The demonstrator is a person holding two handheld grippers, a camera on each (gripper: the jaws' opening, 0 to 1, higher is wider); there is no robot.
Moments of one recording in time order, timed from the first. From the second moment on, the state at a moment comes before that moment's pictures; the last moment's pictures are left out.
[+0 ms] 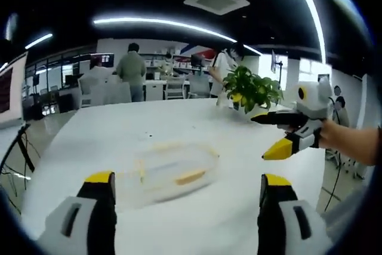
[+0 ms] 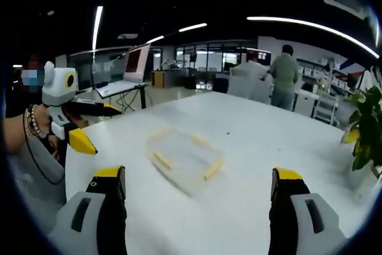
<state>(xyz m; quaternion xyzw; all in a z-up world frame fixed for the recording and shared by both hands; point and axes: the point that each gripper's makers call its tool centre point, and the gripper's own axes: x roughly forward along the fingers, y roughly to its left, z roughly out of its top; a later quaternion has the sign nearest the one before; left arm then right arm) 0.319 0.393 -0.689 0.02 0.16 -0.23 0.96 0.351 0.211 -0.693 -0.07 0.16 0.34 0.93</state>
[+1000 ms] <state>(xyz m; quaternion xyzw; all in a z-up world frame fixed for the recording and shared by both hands) 0.188 0.514 -0.680 0.06 0.14 -0.15 0.98 0.217 0.174 -0.681 -0.01 0.12 0.24 0.96</state>
